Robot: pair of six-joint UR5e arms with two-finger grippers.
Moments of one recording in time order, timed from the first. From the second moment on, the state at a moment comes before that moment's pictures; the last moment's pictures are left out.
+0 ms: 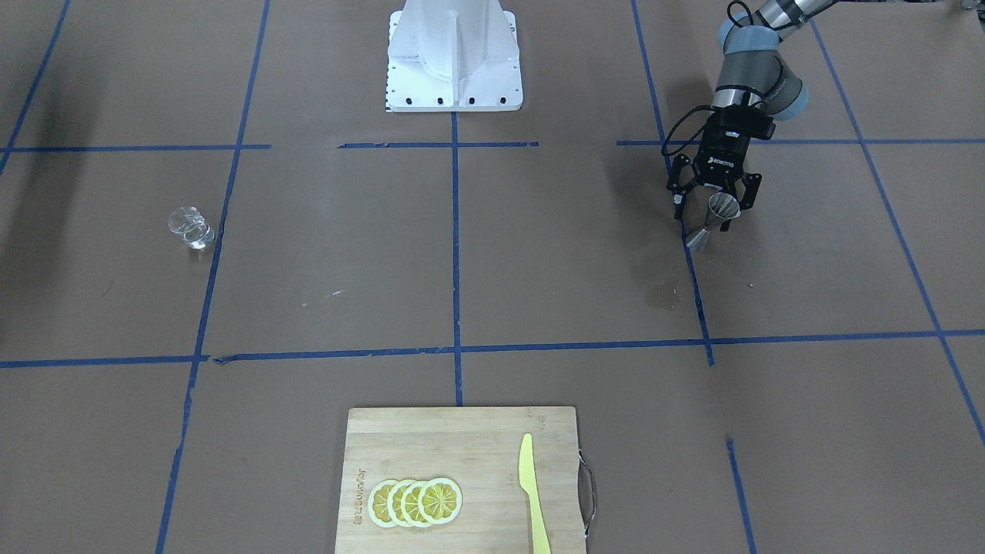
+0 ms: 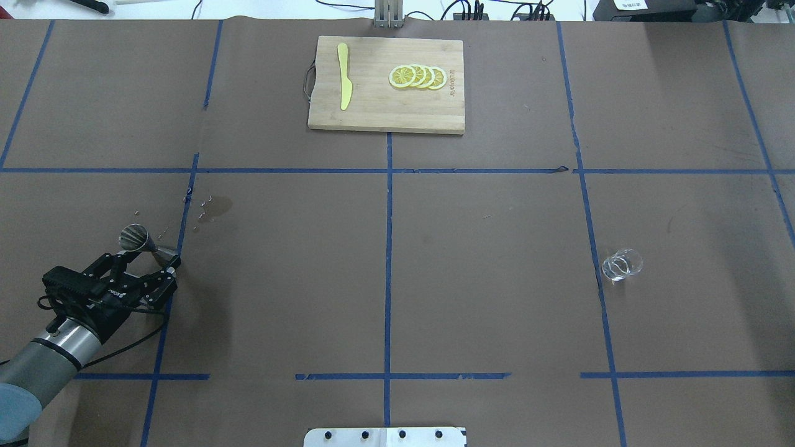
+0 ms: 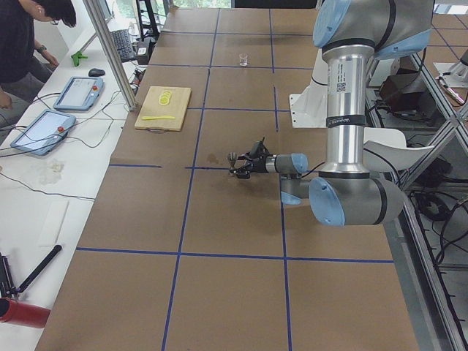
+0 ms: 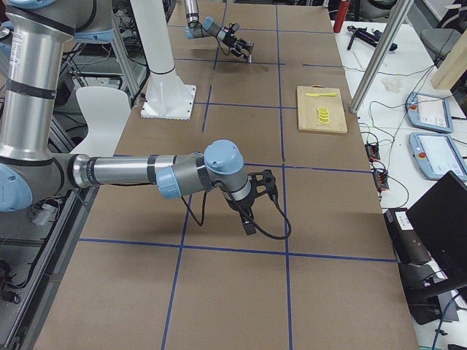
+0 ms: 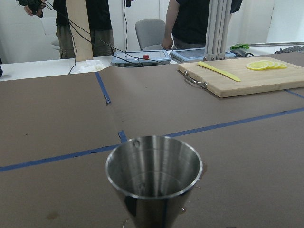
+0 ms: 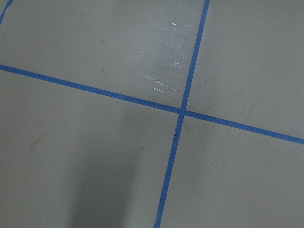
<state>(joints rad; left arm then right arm) -0.18 -1.48 -1.52 -3.13 -0.73 -0.85 1.59 -1.82 1.90 -1.32 2.32 -0.02</state>
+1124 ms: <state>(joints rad) -0.21 -1.48 -1.52 -3.14 -0.74 -0.86 1.59 -1.82 1.90 -1.32 2.32 -0.02</state>
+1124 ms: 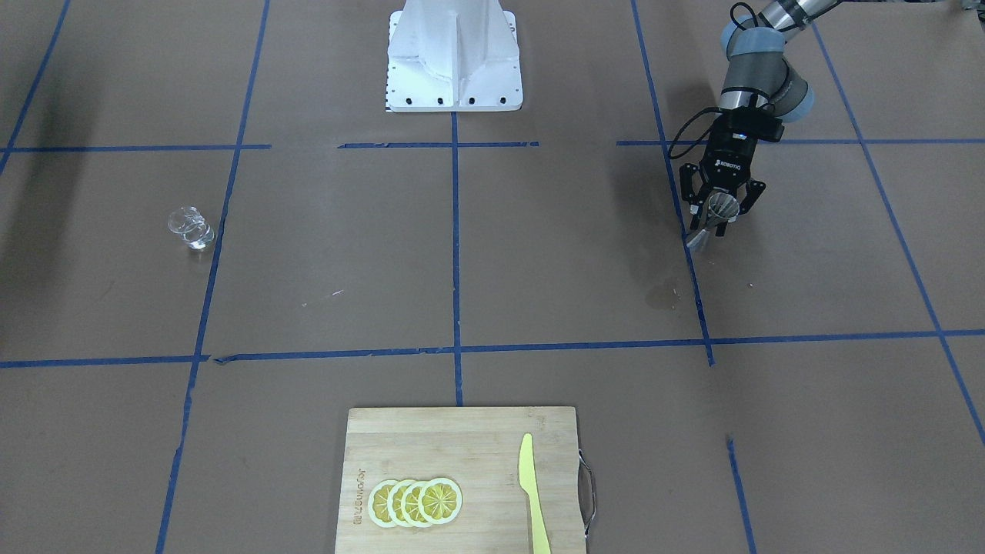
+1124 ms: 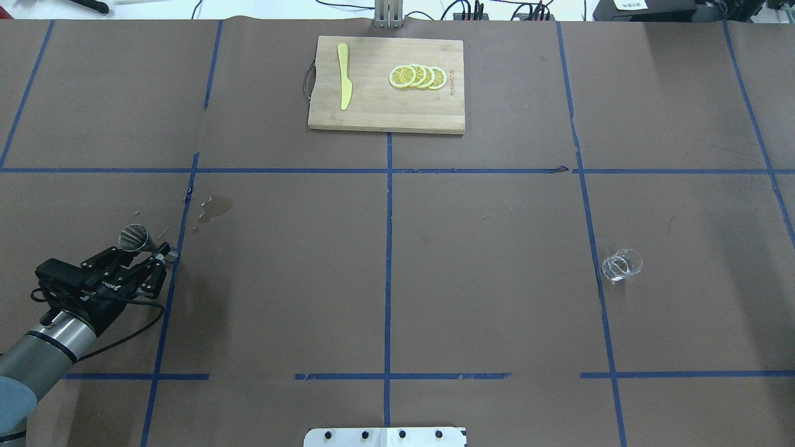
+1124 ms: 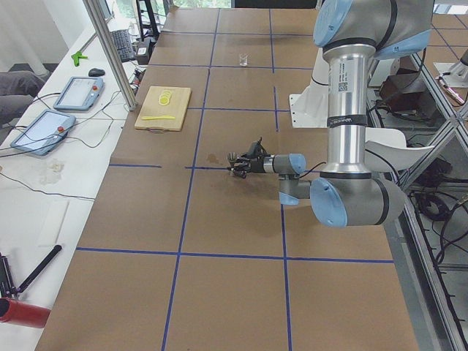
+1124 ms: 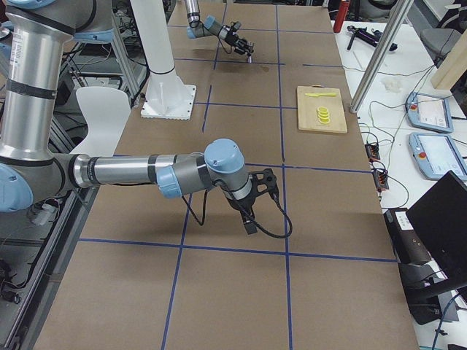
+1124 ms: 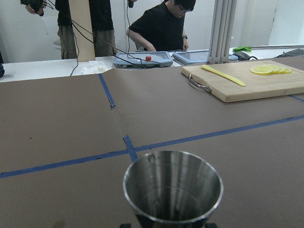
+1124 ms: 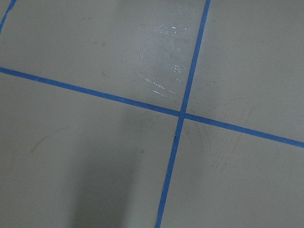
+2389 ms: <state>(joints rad) -0.25 -1.47 -1.56 -3.36 -0.87 -0.66 1.59 -1.82 1.90 -1.32 2.32 -0.02</state>
